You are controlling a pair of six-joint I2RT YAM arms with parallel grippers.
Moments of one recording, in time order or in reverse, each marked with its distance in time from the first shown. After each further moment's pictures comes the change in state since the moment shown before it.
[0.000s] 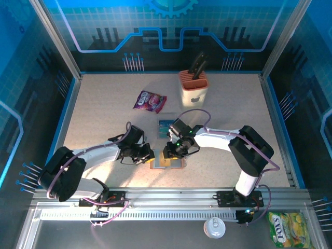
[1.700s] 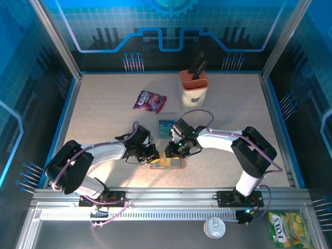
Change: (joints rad) left arm -0.067 0.101 0.040 0.063 0.012 -0.010; right arm -0.020 -0.031 -0.045 0.033 0.003 0.003
